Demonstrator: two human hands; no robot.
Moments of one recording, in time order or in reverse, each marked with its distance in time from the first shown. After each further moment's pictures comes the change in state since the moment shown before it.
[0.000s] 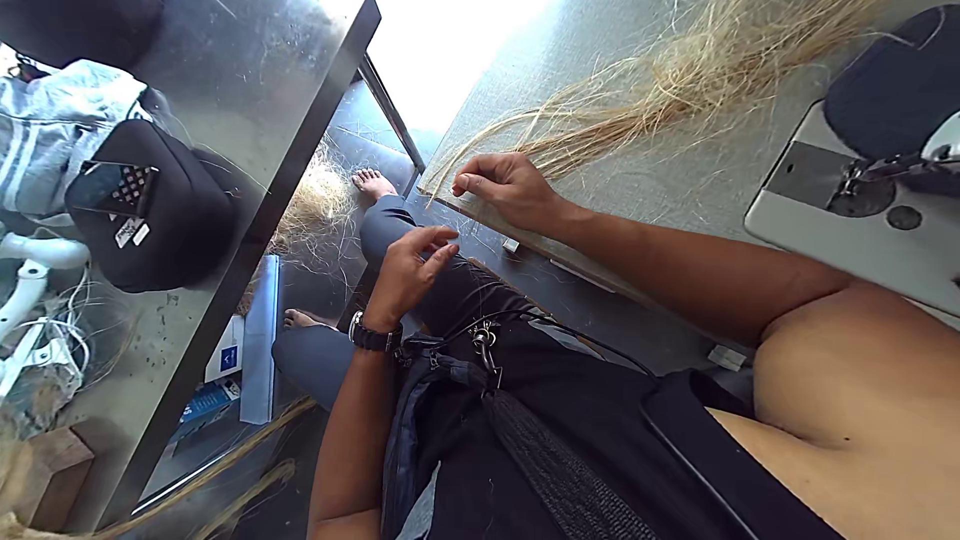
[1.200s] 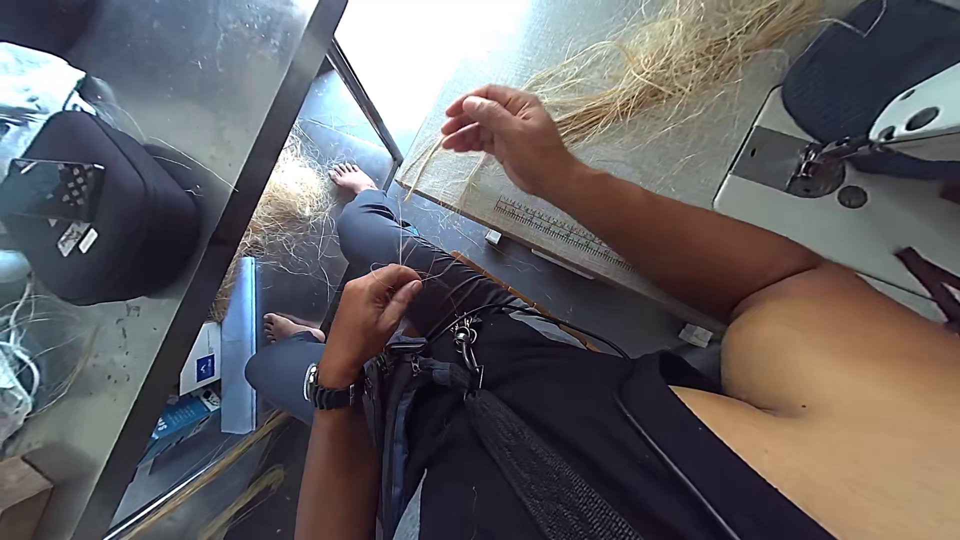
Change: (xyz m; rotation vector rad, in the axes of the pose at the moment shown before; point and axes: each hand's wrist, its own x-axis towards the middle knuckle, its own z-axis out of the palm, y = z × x) left_hand -0.055 -0.005 -0.021 0.096 -0.030 0.117; right_hand 0.020 -0.024 -0.026 0.315 0.155 0.057
